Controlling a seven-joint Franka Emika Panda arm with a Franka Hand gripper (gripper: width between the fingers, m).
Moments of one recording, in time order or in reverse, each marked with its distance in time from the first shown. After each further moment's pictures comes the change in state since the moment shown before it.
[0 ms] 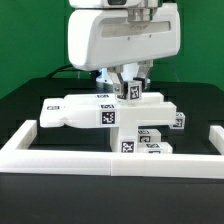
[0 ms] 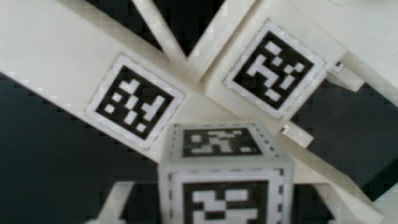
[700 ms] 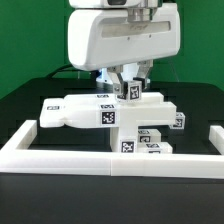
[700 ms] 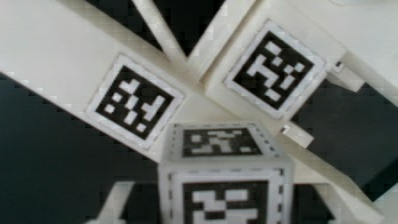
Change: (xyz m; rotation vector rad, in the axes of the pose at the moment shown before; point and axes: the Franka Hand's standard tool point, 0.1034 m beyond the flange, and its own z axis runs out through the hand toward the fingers) arm 0.000 0.000 0.000 0.000 0.000 0.014
